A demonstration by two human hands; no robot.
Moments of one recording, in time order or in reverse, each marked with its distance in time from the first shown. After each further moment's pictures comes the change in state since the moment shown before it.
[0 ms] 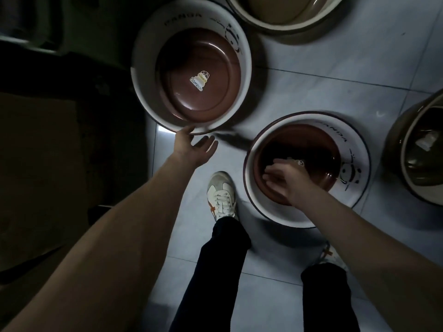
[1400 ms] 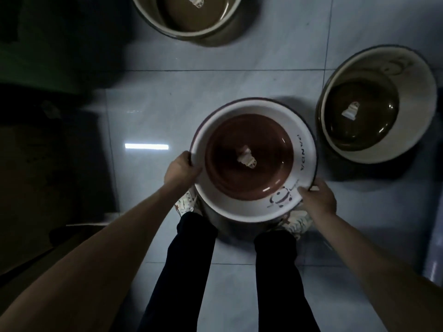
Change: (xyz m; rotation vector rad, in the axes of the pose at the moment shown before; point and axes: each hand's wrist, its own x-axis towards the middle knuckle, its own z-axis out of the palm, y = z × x) left_hand -0.052 -0.143 0.005 1.826 0.020 0.748; right_hand -0.030 0.055 -0.237 -0.498 0.510 -0.224
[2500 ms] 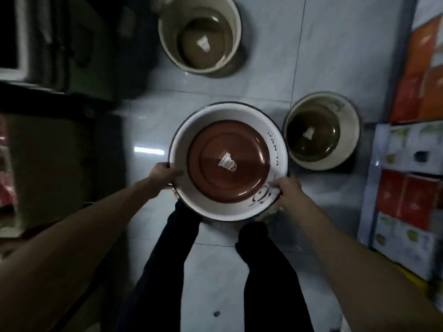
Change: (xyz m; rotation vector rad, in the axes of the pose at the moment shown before) left_hand -0.156 0.035 -0.115 -0.547 -0.124 -0.357; right_hand -0.057 -0.030 -0.082 0.528 -0.297 0.168
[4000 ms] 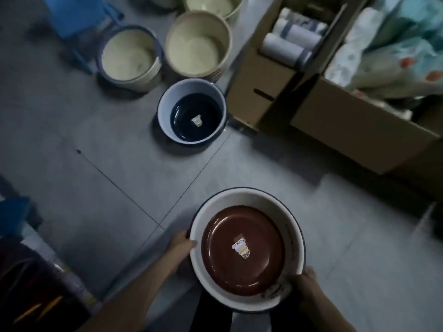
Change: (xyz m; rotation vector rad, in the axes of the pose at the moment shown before) left_hand -0.406 -0.911 0.434 -1.957 0.451 -0.639; right_hand -0.302 0.703 0.004 -1.970 -0.449 -0.410
